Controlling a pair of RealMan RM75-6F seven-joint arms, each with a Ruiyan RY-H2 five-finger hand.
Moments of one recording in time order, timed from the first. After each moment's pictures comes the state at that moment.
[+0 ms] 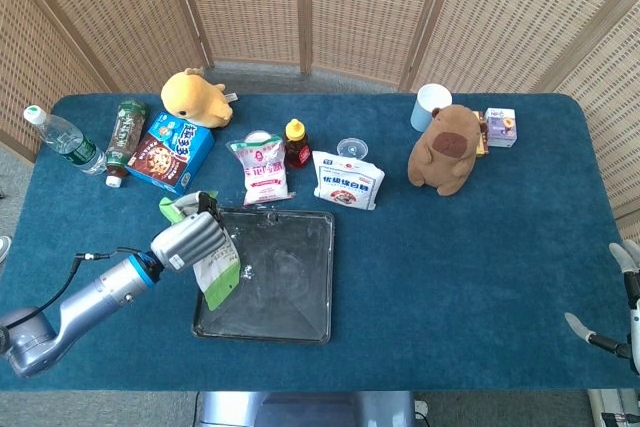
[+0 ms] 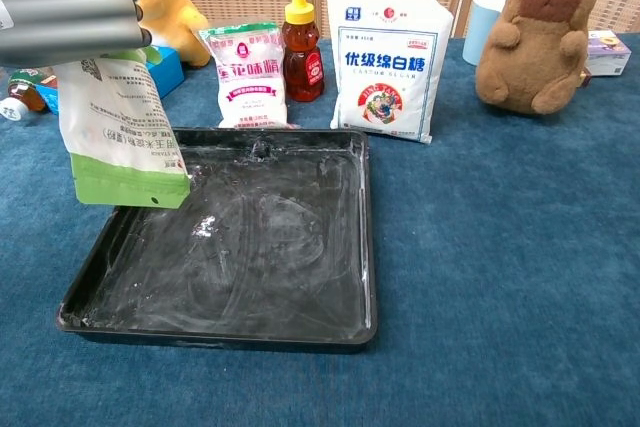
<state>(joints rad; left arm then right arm) -0.71 -1.18 -0.11 -1.58 1.81 0.99 1.15 -0.06 -0.99 0.09 -1.80 -1.47 1.61 0.05</state>
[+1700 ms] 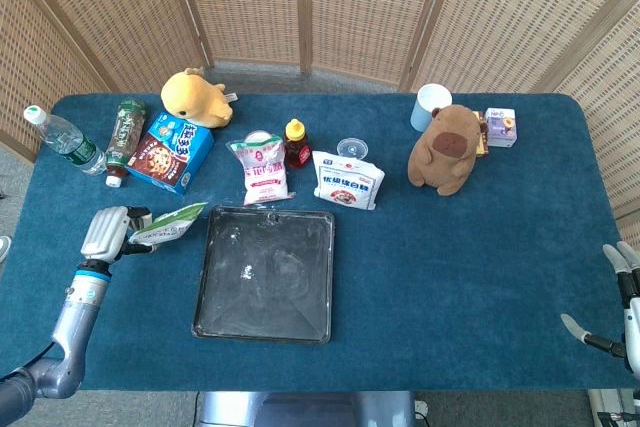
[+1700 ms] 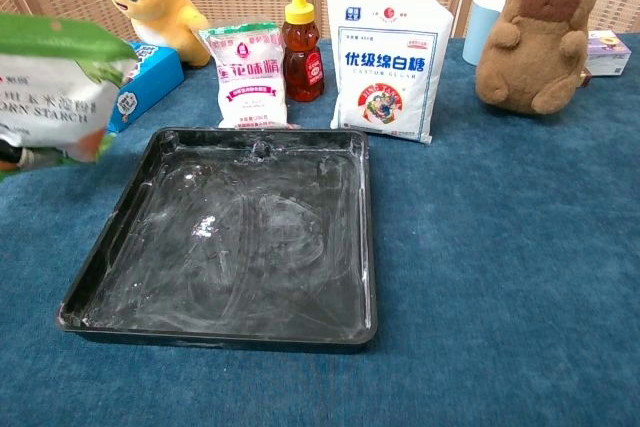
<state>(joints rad) -0.44 -1.58 -0.14 -1.07 1.35 1.12 -0.38 -0.05 -0.99 0.09 -1.80 -1.46 1.59 0.04</state>
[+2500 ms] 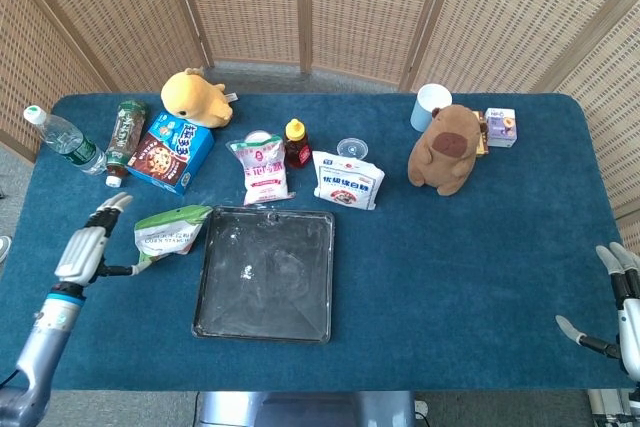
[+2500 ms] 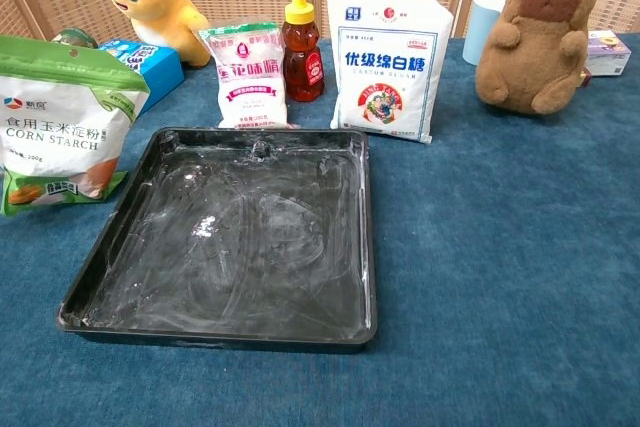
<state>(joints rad) -0.34 -1.44 -0.05 -1.16 1.44 1.23 -0.45 -0.05 -0.99 0.08 -1.81 -1.48 1.59 0.03</state>
